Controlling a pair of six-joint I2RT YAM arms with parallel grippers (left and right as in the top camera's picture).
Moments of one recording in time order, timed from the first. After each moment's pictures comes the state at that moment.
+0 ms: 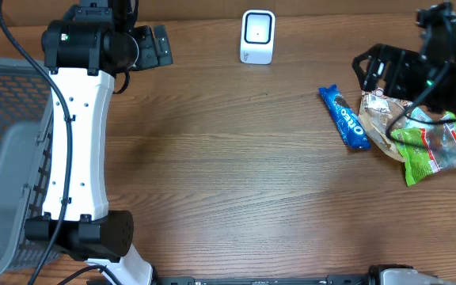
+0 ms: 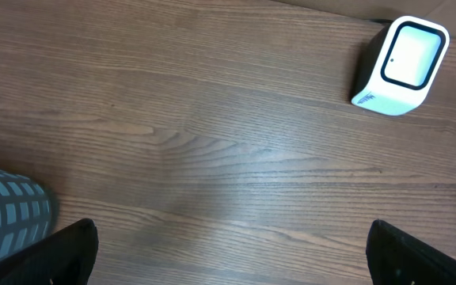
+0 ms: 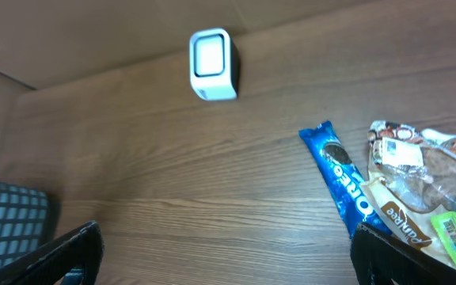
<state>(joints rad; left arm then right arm) -0.08 1.84 2.19 -1.33 -0.06 -0.28 0.02 1.41 1.90 -1.27 -0.30 0.26</state>
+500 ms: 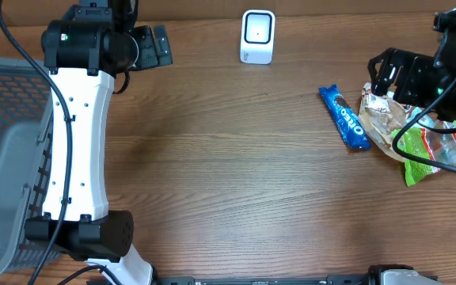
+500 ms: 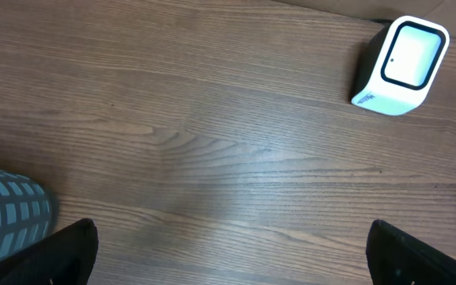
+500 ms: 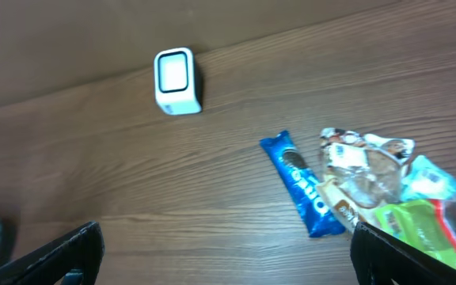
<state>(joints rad) -0.08 1.84 2.19 -1.33 -0.06 -0.28 0.02 1.39 1.91 -1.28 -0.16 0.25</state>
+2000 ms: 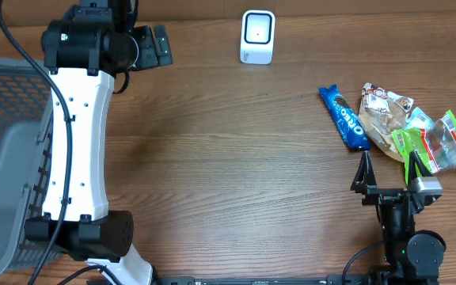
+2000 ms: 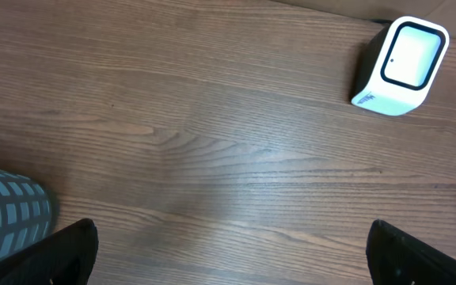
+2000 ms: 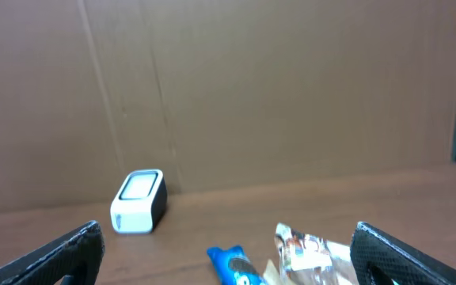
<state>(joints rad) -0.08 1.84 2.19 -1.33 -0.06 -0.28 0.02 0.02 0.02 0.14 0.00 0.15</state>
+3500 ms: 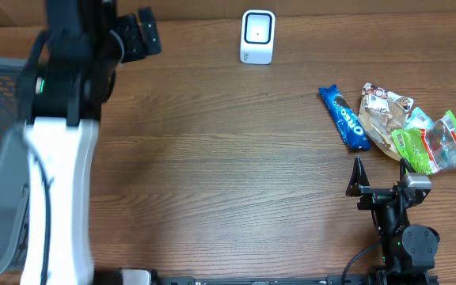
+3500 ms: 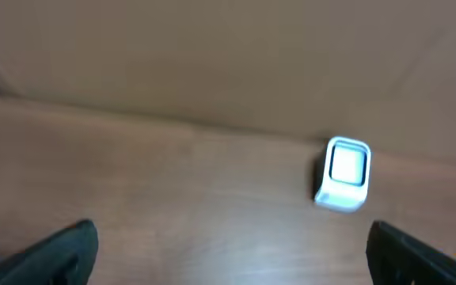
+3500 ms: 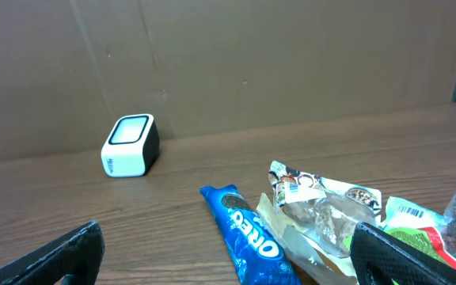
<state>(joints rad) -0.08 1.56 1.96 -0.97 -0.09 -0.22 0.02 0.01 0.02 -0.03 0.00 0.15</state>
